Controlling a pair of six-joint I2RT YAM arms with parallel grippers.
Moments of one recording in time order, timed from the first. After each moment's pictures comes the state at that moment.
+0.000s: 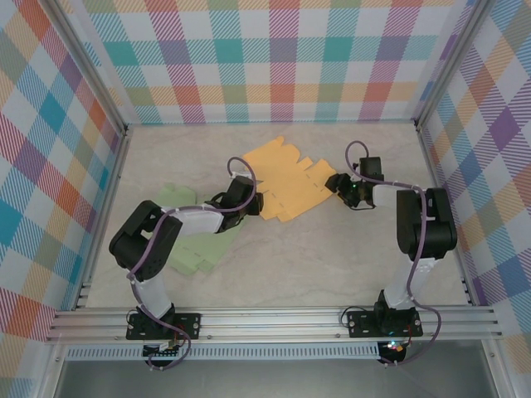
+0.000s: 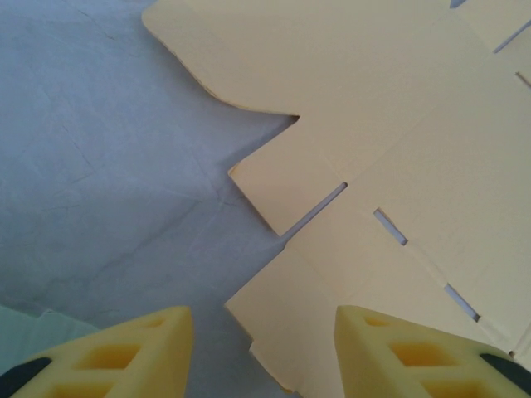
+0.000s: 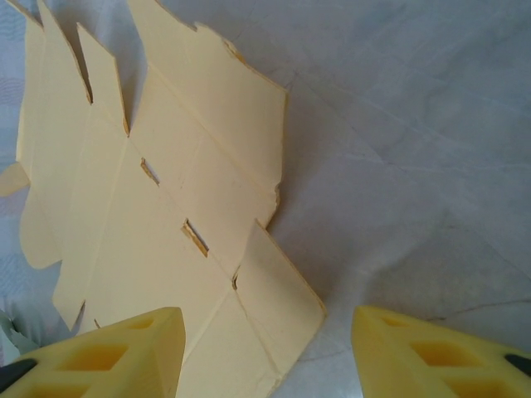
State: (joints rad) left arm -0.61 1.81 0.93 0.12 -0.21 -0.45; right arm 0.08 1.86 0.97 -0.01 -0.46 0.70
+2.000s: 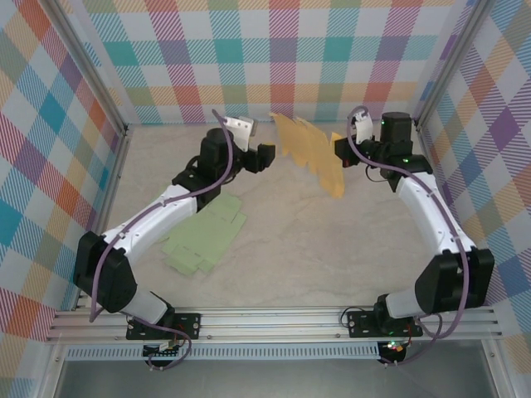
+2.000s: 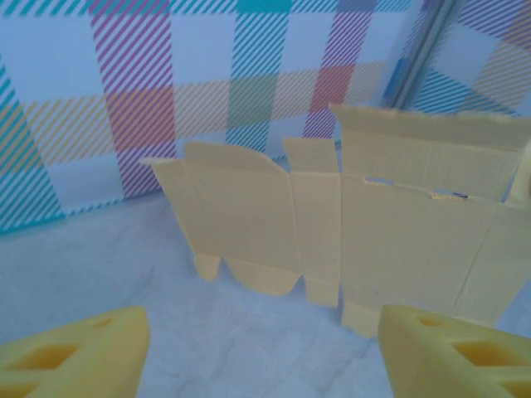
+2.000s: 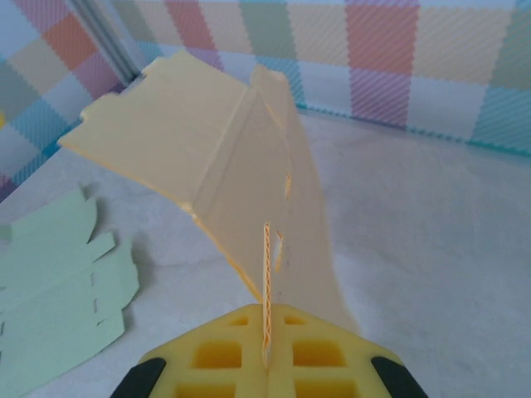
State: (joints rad) left arm -0.56 1.50 1.29 -0.04 0.03 -0.13; right arm 0.13 1.40 1.32 -0.45 -0.56 -0.07
